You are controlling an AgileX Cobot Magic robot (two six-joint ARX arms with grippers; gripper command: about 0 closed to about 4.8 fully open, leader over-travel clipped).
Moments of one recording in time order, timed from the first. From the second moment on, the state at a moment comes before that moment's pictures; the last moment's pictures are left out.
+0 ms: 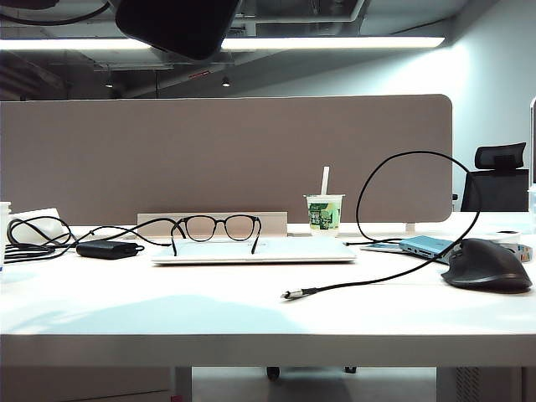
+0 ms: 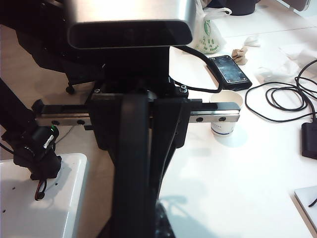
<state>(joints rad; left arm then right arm) -0.32 1.24 0.90 0.09 1.28 0.21 0.57 1.37 1.38 -0.47 -0.87 -0.27</state>
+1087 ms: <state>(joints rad) -0.32 1.24 0.90 1.10 0.93 -0.51 0.51 1.26 1.40 0.24 -0.89 0.10</state>
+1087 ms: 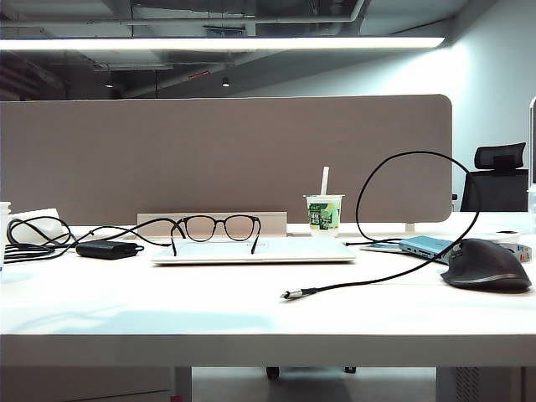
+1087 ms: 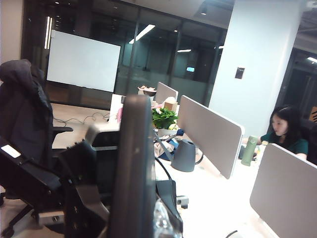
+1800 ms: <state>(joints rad) -0.33 1.24 0.90 1.18 0.98 -0.66 0.51 1.34 1.40 0.35 -0.99 0.22</state>
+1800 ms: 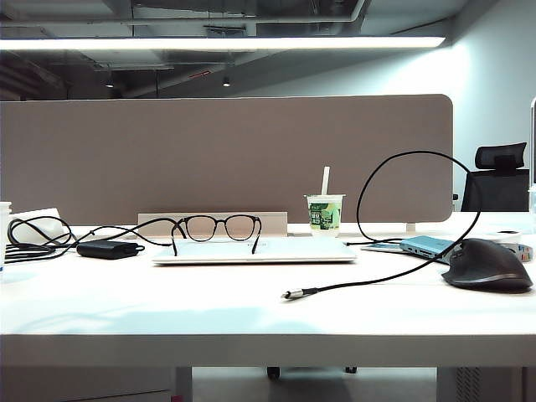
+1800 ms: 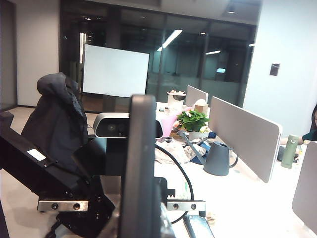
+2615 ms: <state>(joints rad) -0.33 1.24 0.90 0.25 0.91 0.00 0.28 1.26 1.40 -0.25 -0.93 -0.25</state>
